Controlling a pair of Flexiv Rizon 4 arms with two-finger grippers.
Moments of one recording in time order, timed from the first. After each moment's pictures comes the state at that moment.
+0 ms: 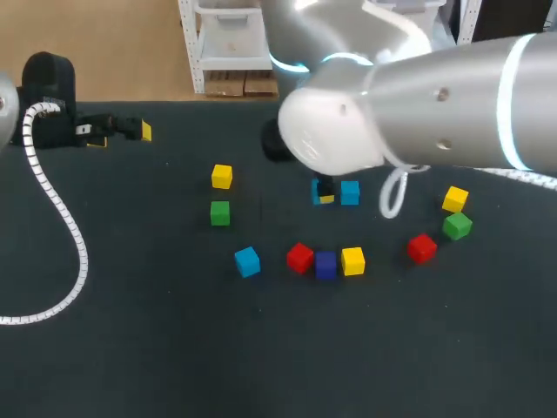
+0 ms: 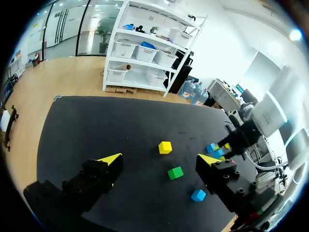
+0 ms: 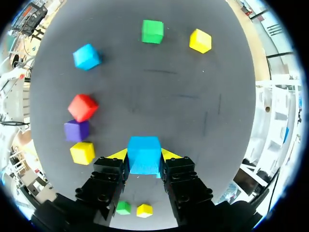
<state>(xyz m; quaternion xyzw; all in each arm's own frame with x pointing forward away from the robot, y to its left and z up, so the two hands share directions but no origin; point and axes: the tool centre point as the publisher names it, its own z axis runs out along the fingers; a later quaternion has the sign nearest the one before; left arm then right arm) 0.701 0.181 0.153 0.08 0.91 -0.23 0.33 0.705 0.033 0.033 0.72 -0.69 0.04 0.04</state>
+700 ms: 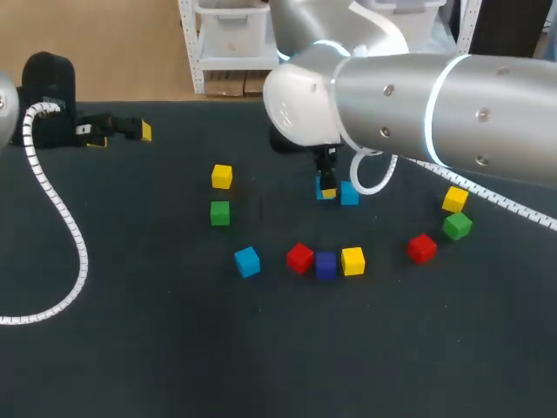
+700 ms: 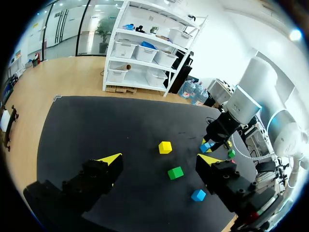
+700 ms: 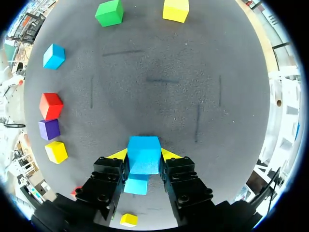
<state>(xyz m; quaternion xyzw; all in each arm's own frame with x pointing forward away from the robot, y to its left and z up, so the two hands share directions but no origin) 0.701 0.181 0.153 0.08 0.91 -0.23 0.33 0.747 0.022 -0.009 0.71 -0.70 0.01 0.08</state>
